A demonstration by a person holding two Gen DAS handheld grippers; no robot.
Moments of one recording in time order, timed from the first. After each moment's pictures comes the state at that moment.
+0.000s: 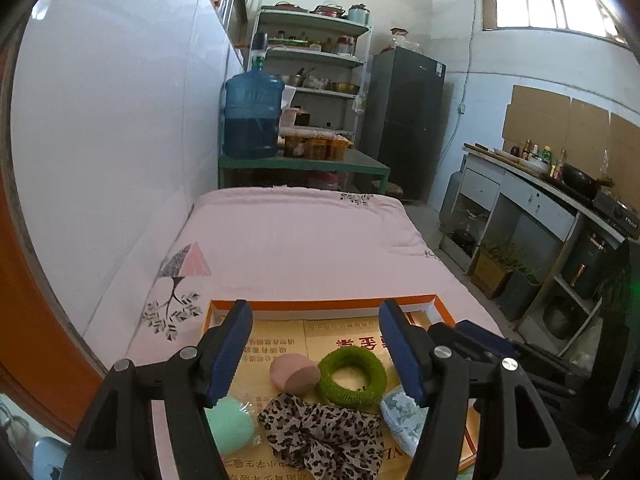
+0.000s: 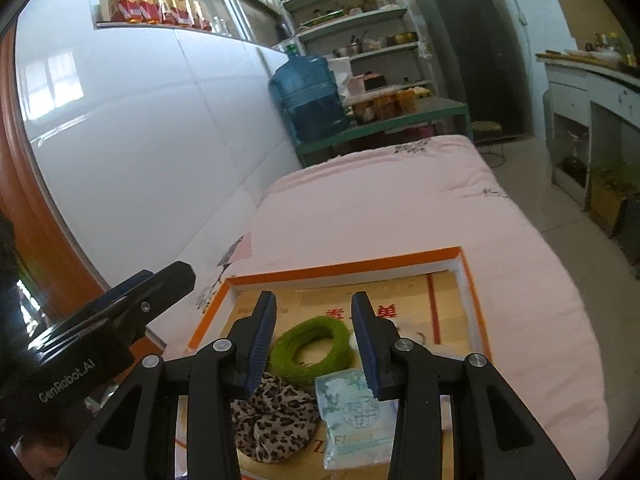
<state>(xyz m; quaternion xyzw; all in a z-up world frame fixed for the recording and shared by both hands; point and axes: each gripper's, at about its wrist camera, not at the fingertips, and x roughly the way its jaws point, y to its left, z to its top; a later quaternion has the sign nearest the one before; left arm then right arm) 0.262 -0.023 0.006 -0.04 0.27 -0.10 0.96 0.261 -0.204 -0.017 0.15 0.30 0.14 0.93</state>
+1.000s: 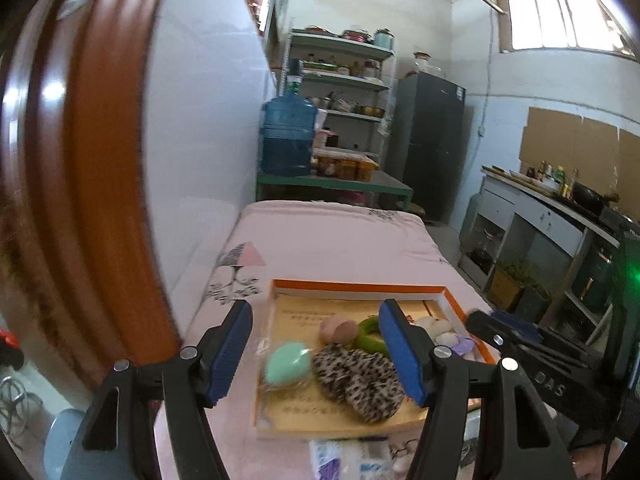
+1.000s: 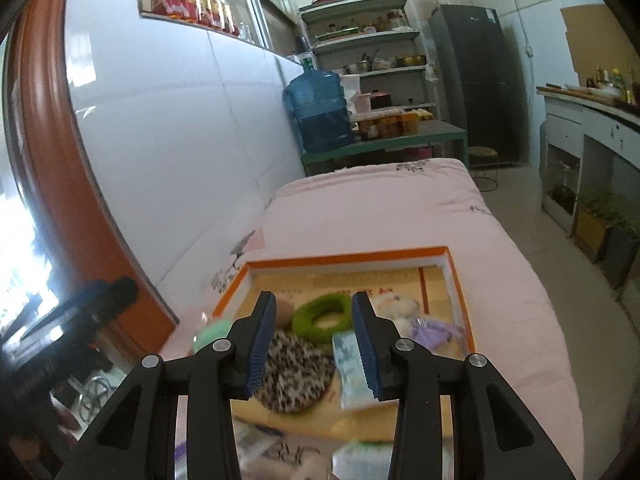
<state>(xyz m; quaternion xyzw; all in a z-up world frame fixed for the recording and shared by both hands) 0.166 0.018 0.024 -0.05 0.24 -0.05 0.97 0.186 -0.186 0.010 0.10 0.28 0.13 0.94</state>
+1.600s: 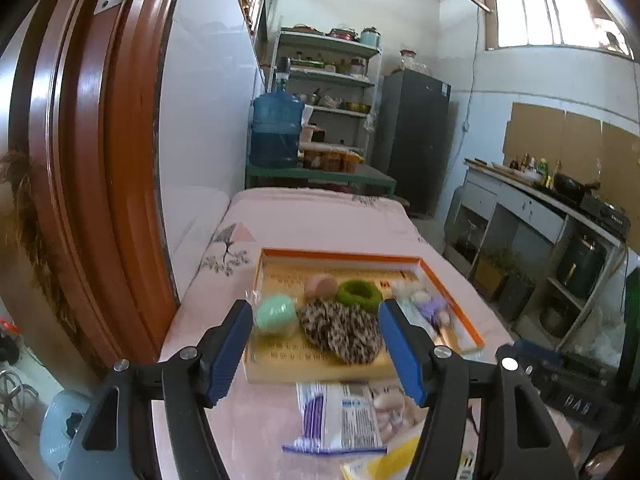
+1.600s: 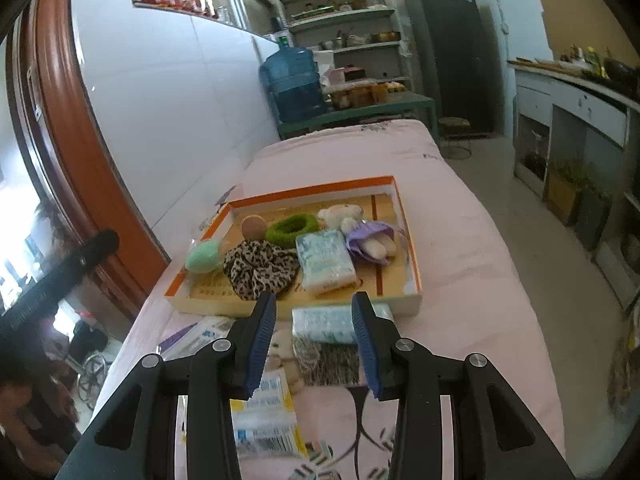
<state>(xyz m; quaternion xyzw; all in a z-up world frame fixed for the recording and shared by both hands) 0.102 0.022 0.013 -0.05 0.24 -0.07 0.97 0.088 -0.224 -0.012 0.11 0.33 0.10 0.93</state>
